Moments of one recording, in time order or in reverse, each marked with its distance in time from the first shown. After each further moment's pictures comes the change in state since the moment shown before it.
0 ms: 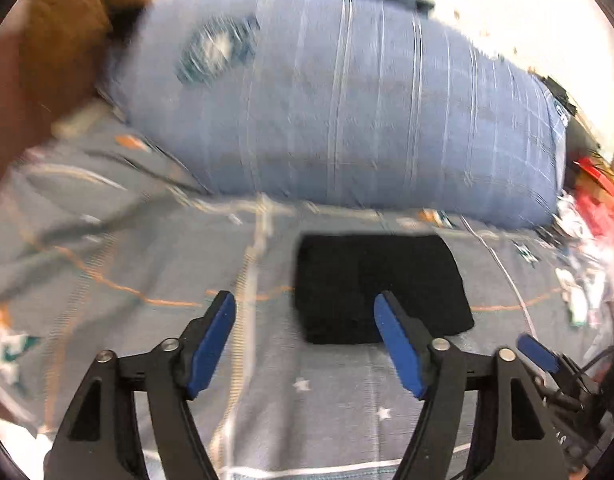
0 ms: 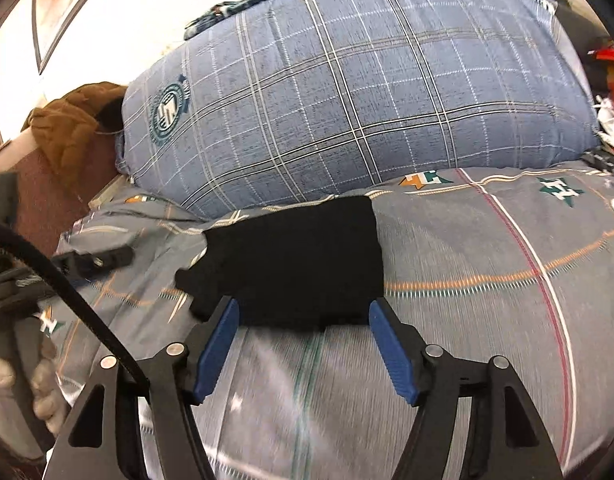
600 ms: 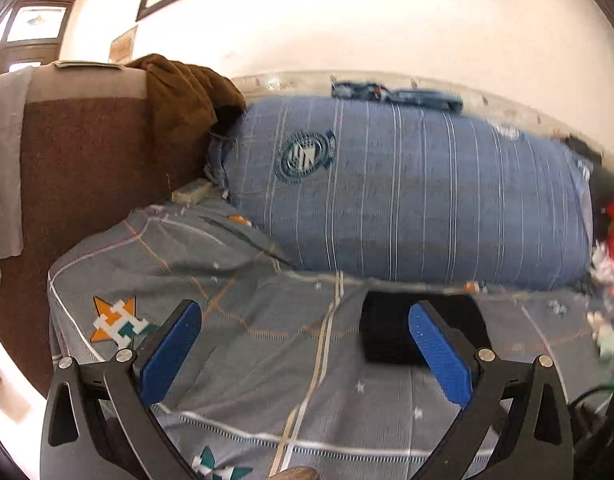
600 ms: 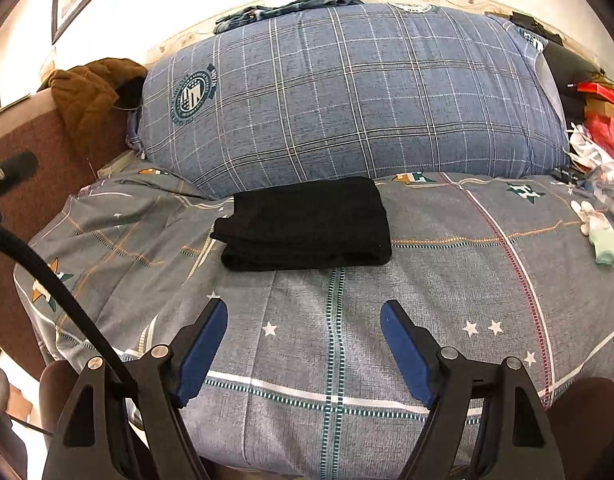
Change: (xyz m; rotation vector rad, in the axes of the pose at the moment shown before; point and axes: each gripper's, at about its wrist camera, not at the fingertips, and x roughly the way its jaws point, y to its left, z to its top) left arm -0.118 0.006 -0.051 -0.042 -0.293 0.221; right arm -0.059 0.053 -0.049 -0.078 -0.033 -0.083
